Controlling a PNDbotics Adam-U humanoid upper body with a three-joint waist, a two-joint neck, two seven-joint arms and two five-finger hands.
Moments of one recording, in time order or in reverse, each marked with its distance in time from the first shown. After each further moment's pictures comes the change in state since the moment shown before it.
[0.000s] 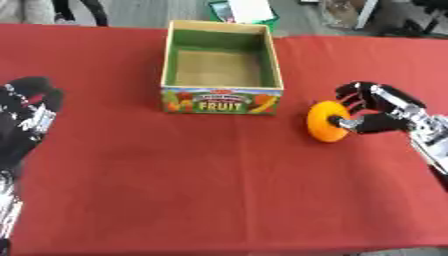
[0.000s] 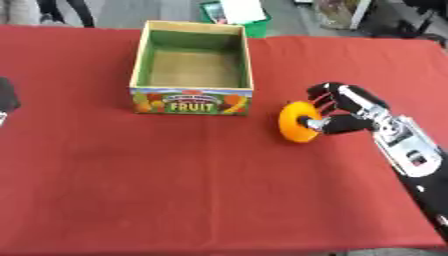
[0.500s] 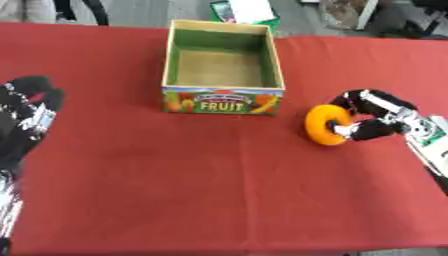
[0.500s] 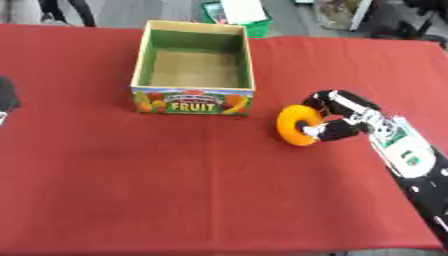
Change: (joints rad) left arm -0.002 0.000 0.000 0.000 0.000 -0.001 -0.001; right arm -0.001 0.001 0.003 -0.008 0.083 -0.028 0.104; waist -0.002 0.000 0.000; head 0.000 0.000
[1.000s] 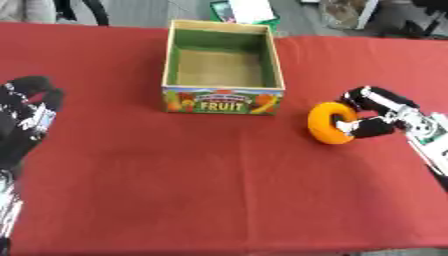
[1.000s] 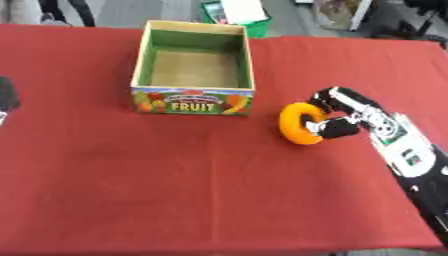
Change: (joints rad) left arm 0.000 0.000 0.000 0.000 0.000 0.000 0.000; right arm -0.007 0.000 -0.018 -0.014 0.053 -0.013 -0.087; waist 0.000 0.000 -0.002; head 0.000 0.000
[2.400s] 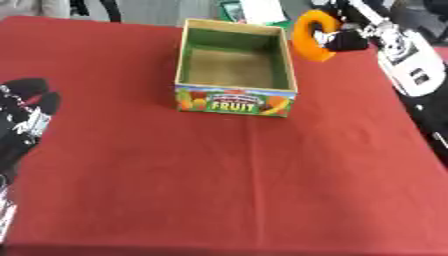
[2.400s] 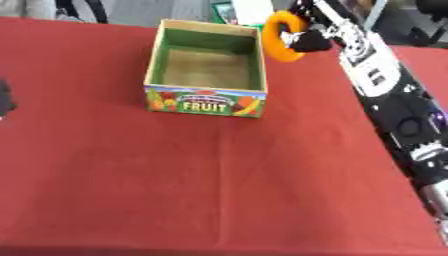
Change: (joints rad) left arm -0.023 -0.009 -0.031 0.000 0.003 0.004 -0.029; right arm -0.440 0.110 -0.029 0.274 0.100 -0.017 -0.160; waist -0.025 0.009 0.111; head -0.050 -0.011
